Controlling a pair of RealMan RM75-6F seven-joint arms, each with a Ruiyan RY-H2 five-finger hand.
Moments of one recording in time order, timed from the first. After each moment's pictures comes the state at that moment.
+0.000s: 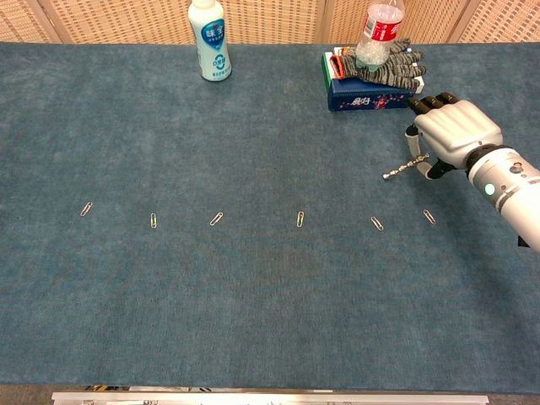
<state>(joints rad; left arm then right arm) -0.05 -0.99 0.00 -1.72 1.47 1.45 0.00 0.60 -1.54 0.06 -1.50 -0.93 1.11 -0.82</state>
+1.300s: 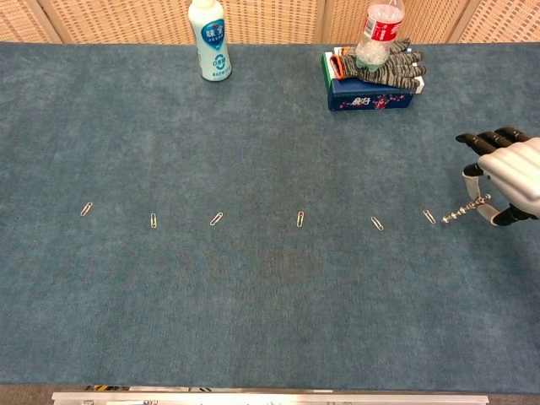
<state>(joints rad) -0.04 -0.98 0.00 -1.73 1.48 1.46 0.00 0.42 -1.32 -0.11 -1.75 -1.10 1.23 -0.81</state>
